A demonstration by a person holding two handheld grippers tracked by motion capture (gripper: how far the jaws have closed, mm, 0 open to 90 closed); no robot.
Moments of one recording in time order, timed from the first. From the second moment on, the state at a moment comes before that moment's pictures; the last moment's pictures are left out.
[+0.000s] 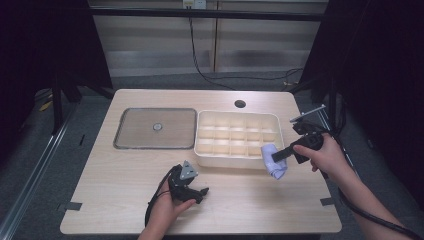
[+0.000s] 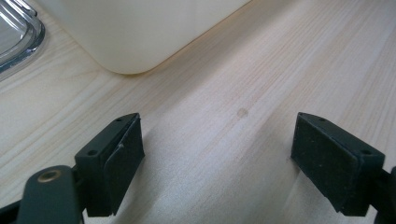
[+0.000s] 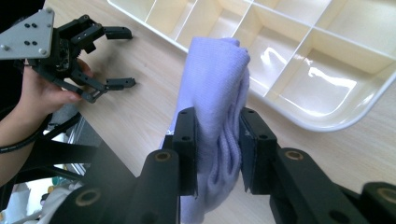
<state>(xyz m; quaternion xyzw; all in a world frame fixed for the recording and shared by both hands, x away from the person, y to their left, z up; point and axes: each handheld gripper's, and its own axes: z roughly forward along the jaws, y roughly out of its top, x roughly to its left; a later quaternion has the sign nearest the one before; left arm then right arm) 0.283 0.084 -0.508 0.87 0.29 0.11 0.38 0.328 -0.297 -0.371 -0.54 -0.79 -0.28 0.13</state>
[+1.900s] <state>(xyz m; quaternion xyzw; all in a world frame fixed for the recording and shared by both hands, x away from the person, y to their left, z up) 0.283 0.084 -0.508 0.87 0.29 0.11 0.38 0.385 -0.313 -0.395 -0.58 -0.78 -0.23 0.06</state>
